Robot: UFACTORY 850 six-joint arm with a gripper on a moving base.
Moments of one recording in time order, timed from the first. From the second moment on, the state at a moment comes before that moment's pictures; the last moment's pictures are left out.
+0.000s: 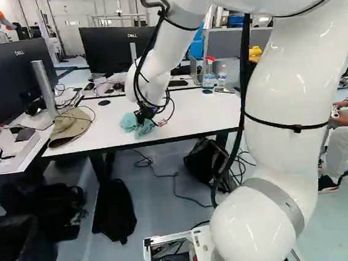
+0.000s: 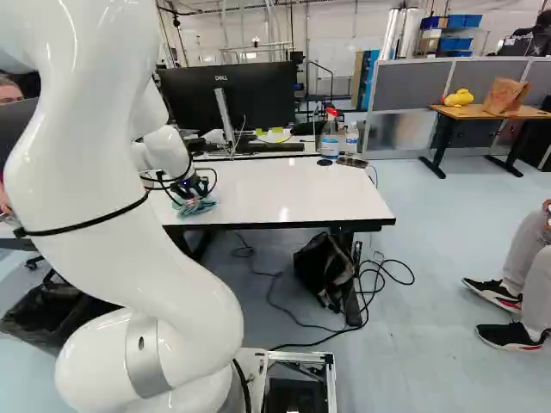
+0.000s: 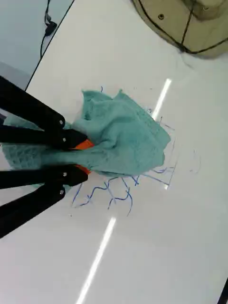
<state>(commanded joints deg) 22.4 -10.9 -46.4 0.0 -2.9 0.0</state>
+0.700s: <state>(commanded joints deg) 14.7 -12.3 -48.0 0.0 -2.9 0.0</state>
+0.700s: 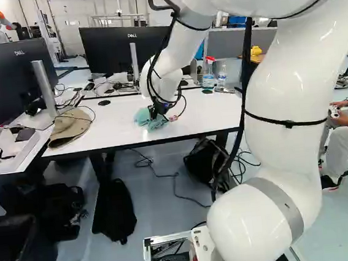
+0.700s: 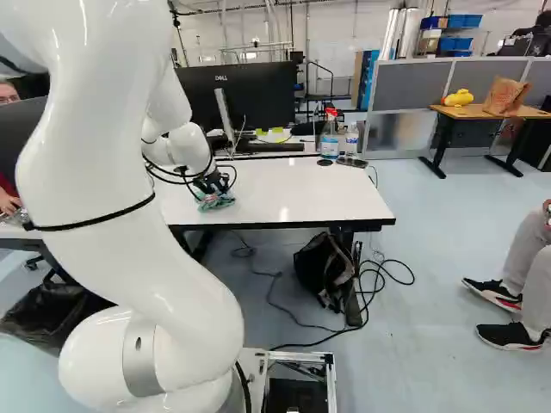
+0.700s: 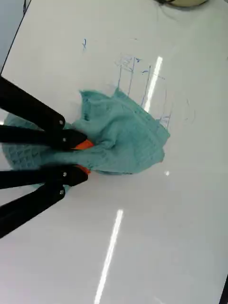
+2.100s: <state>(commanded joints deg) 12.4 -27.6 -67.2 0.0 -2.9 0.0</state>
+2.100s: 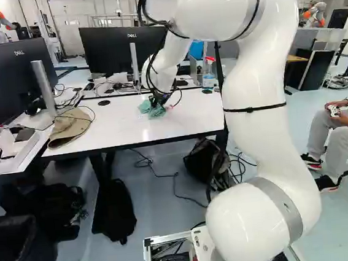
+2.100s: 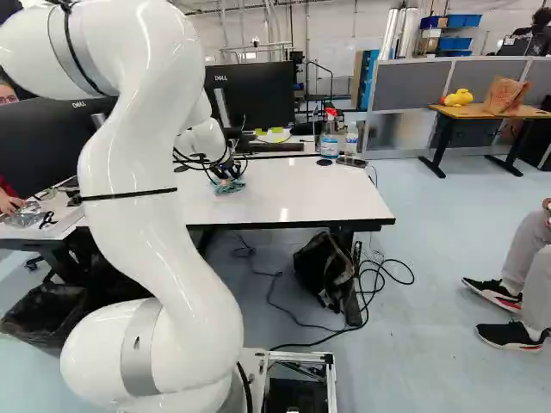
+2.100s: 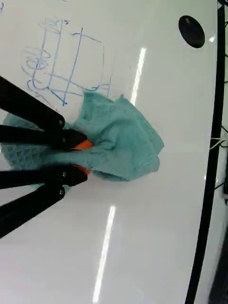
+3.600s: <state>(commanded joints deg) 23.8 -28.4 -68.2 0.0 -2.9 0.0</state>
